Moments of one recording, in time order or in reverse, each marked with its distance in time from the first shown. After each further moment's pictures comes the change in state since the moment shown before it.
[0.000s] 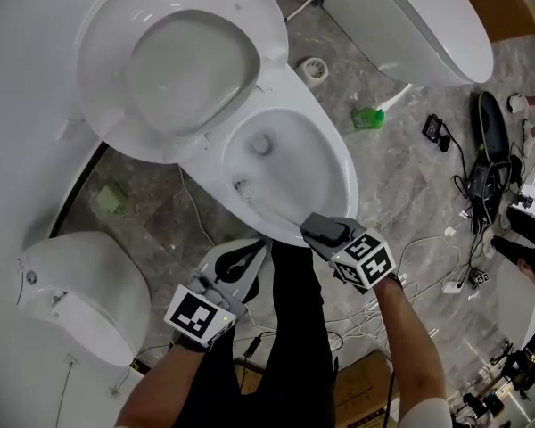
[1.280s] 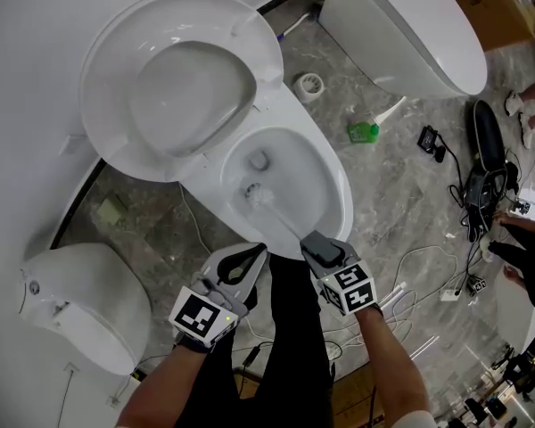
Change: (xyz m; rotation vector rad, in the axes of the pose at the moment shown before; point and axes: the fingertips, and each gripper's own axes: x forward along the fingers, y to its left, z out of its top) left arm 0.016 0.011 0.016 0.005 -0.005 -0.001; right arm -0.006 -0.005 -0.010 0.096 -0.096 -0.201
